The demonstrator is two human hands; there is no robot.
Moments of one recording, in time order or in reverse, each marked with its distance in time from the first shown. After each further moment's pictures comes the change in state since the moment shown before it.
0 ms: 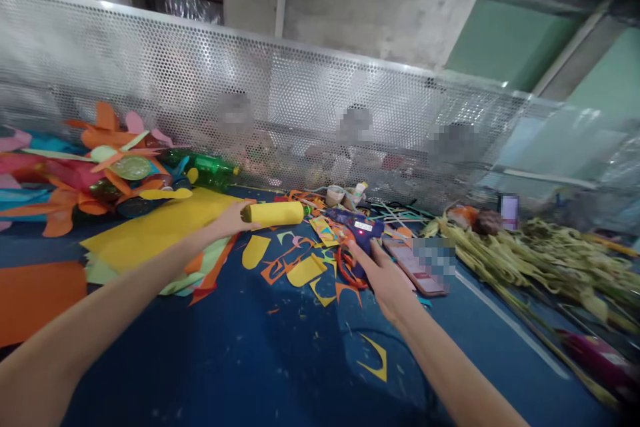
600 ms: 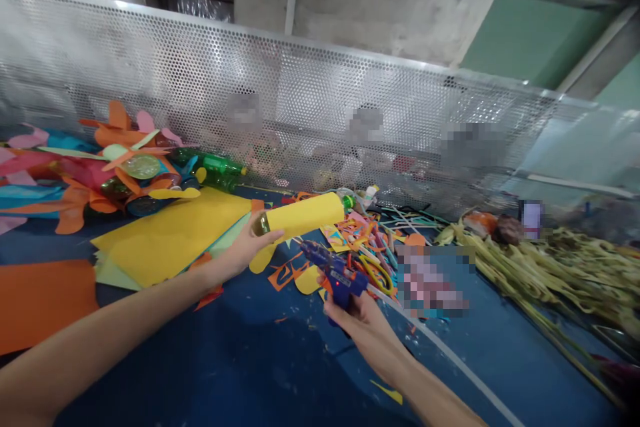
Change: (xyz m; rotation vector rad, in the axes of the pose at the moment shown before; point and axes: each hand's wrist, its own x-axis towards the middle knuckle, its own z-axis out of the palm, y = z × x) left_hand -0.058 0.079 0.023 -0.898 0.028 -0.126; right_hand -0.051 0.024 0.028 0.019 -0.378 0.081
